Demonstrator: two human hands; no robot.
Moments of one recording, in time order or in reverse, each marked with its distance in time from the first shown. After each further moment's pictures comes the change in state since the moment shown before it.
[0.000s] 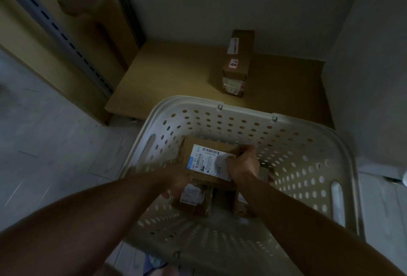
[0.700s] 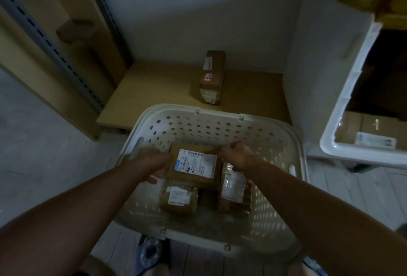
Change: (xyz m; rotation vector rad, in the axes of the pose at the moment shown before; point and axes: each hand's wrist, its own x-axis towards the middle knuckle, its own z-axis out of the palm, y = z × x) left_hand -0.035 0.011 -0.011 -0.351 0.304 0.043; right_hand -0.016 -0.010 -0.078 -0.021 -0.323 -0.166
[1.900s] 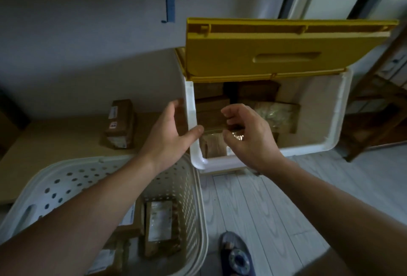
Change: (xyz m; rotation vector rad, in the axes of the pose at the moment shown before) left_hand -0.178 0.192 0.116 -0.127 -0.039 1.203; right_hand -0.186 -0.006 -0.223 -0.288 0.749 -0.742
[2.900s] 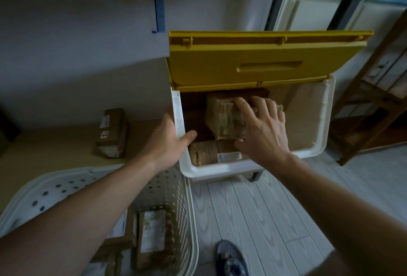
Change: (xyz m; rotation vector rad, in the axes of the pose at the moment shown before) left_hand 0.023 0.002 0.016 0.170 -0.075 -0.085; right_hand 0.018 0.036 -0.033 -0.811 0.110 -0.088
